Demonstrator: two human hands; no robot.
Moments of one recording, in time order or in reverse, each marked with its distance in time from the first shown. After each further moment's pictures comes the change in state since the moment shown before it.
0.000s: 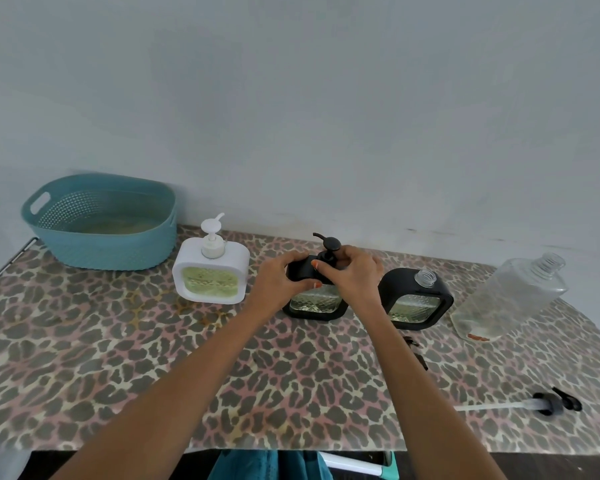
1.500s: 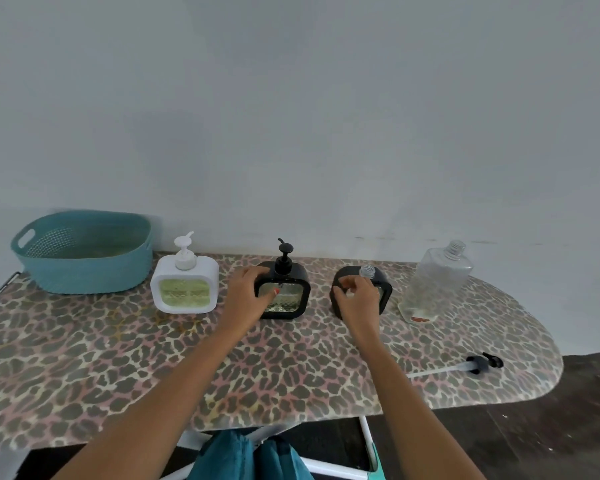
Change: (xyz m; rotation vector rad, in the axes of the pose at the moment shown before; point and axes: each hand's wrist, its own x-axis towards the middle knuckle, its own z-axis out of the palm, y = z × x) left_hand -0.045 0.031 0.003 0.235 0.114 0.077; right_hand -0.061 0.046 -0.059 0.014 0.207 0.097
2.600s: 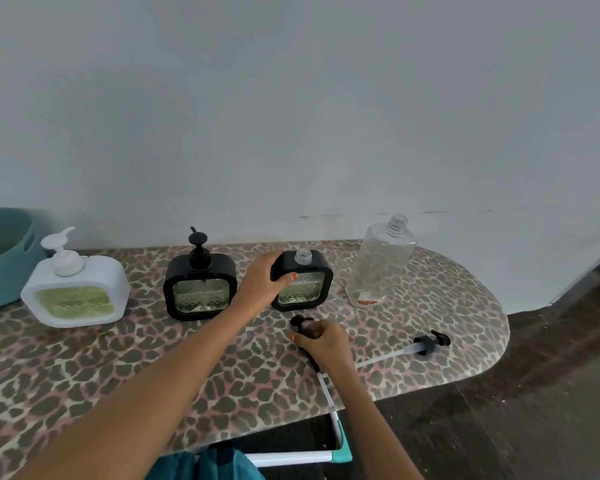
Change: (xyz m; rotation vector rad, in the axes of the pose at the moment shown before) left_hand 0.036 0.064 0.131 -0.089 -0.308 0.057; right_hand -0.019 0.111 -0.024 0.002 -0.292 0.335
